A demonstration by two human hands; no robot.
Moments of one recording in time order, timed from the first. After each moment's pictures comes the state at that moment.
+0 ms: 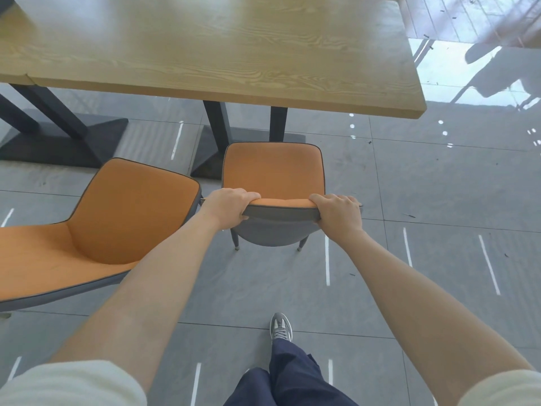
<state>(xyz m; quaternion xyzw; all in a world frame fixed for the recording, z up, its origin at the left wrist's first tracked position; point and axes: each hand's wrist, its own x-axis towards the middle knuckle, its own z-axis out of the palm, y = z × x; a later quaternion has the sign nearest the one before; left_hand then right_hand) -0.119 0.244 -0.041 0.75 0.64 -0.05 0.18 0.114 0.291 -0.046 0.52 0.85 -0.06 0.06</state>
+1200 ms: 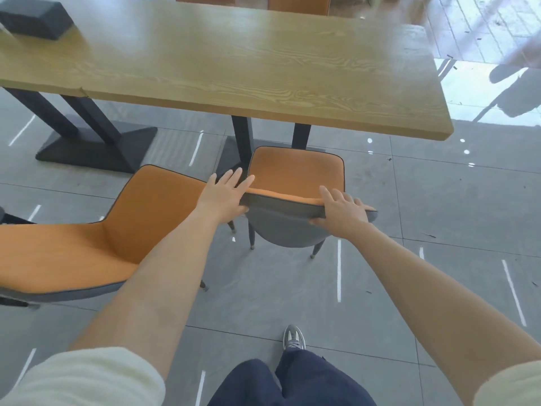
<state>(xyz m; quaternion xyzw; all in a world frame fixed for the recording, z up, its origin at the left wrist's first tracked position) -0.182 0.233 -0.009 0.67 0.72 -0.15 0.10 0.055 0.298 -0.005 0.52 0.82 -0.18 0.17</state>
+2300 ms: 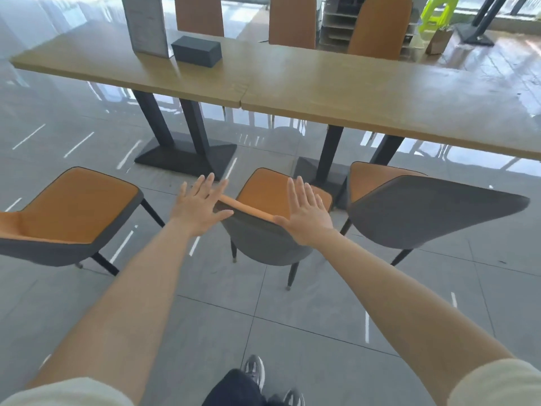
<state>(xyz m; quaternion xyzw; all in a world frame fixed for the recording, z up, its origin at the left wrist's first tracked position) -0.547 -0.123 0.035 0.57 0.81 -0.06 0.09 -0.334 -0.028 0.038 0.42 0.89 -0.14 0.08</state>
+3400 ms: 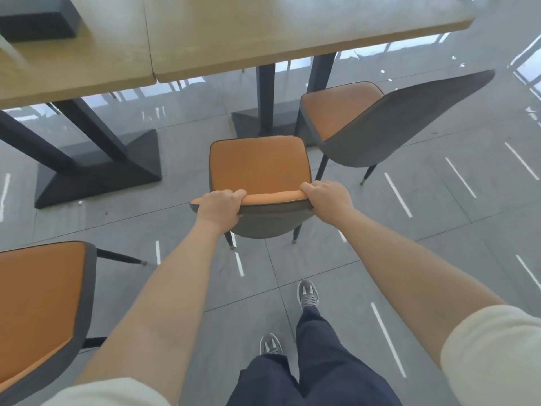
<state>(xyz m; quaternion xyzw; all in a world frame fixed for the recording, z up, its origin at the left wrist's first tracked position) -0.636 -0.014 -0.052 0.80 0.59 -0.08 0.09 -0.408 -0.015 -0.026 0.58 0.80 -0.09 0.12</state>
